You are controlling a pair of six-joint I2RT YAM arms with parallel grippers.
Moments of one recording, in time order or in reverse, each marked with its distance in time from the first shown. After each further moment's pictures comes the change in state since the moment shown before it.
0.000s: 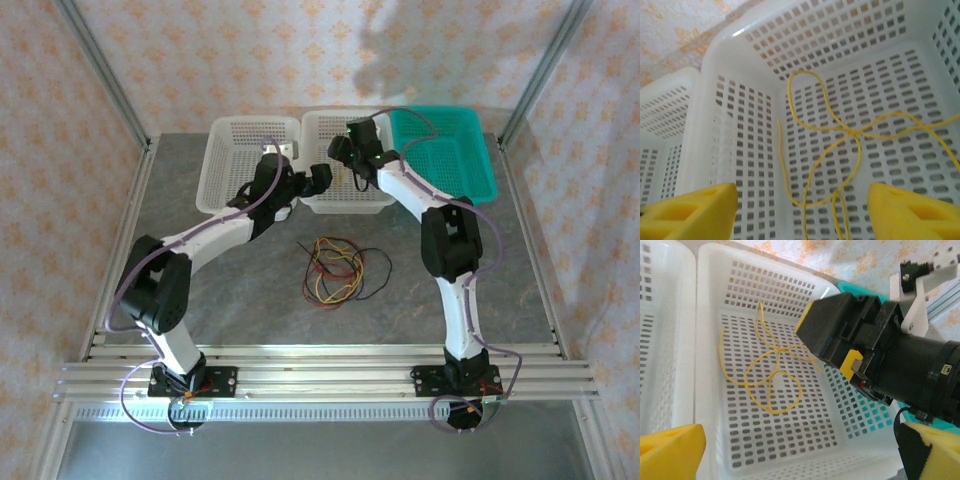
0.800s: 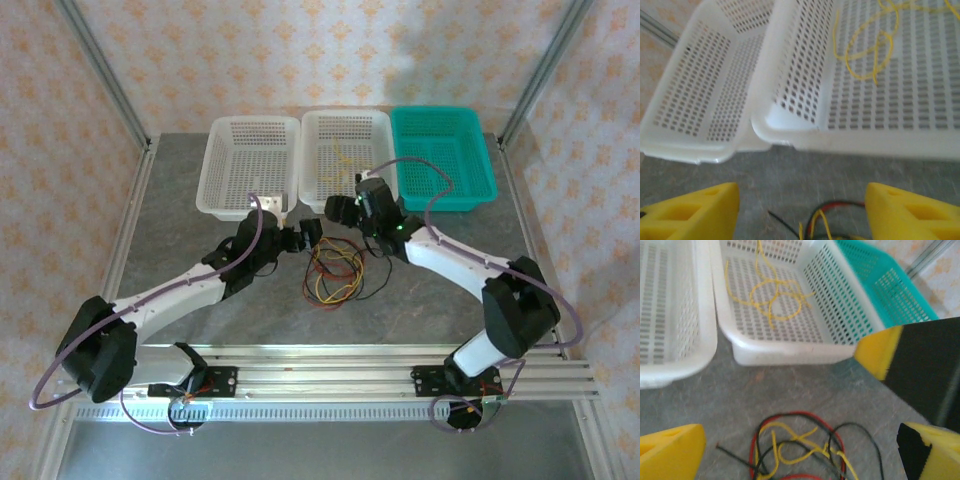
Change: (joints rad) left arm -0.169 -0.428 -0.460 -0.042 -0.107 -0.045; right arm 0.202 -0.676 -0.839 0.217 -0.025 -0.038
